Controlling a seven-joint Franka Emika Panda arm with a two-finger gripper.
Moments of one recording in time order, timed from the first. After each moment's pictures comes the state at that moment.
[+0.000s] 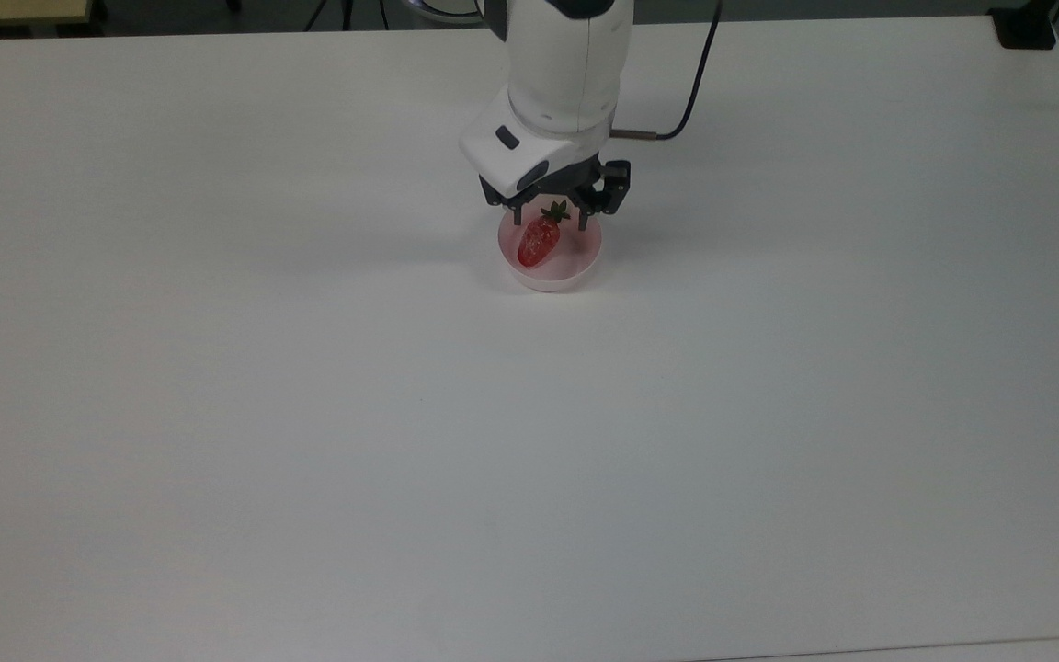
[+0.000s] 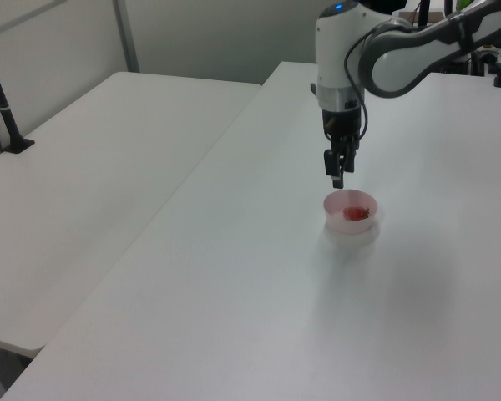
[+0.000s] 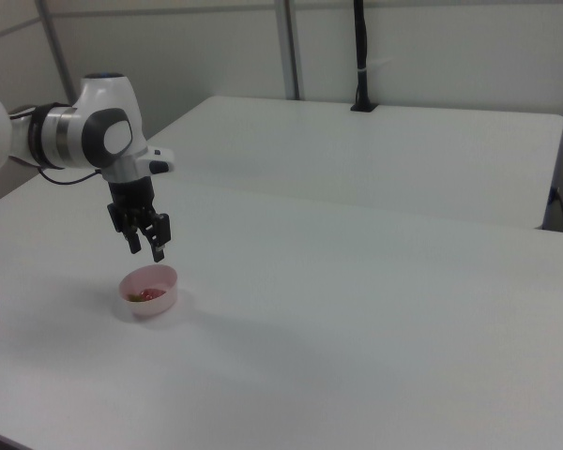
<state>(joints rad) 0.11 0.26 0.13 -1.79 -0.04 1.98 0.32</state>
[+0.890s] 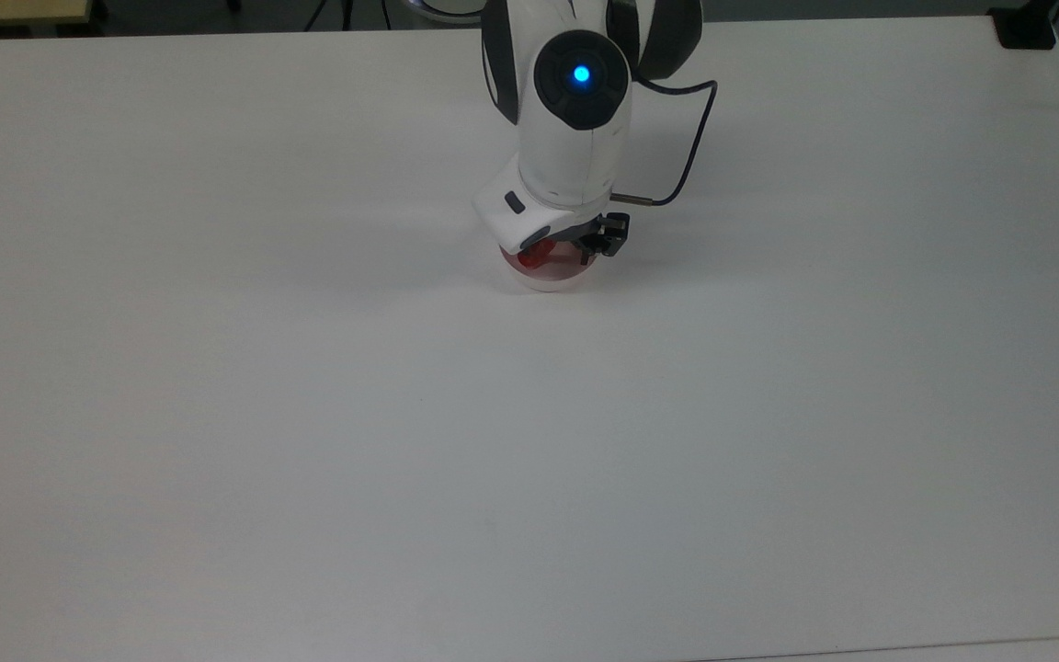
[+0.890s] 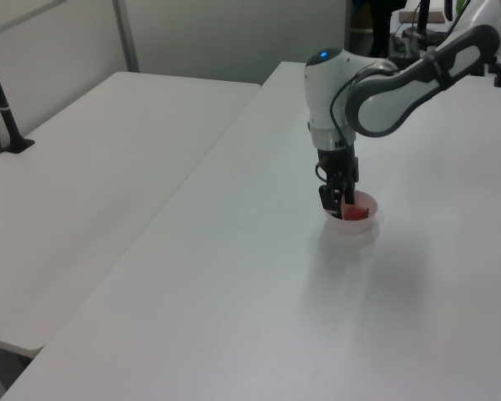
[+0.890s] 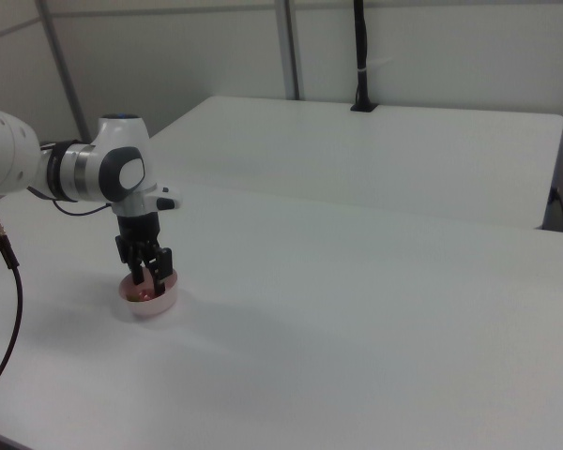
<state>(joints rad) 0.12 0.38 0.13 -1.81 -0.04 2.03 0.40</state>
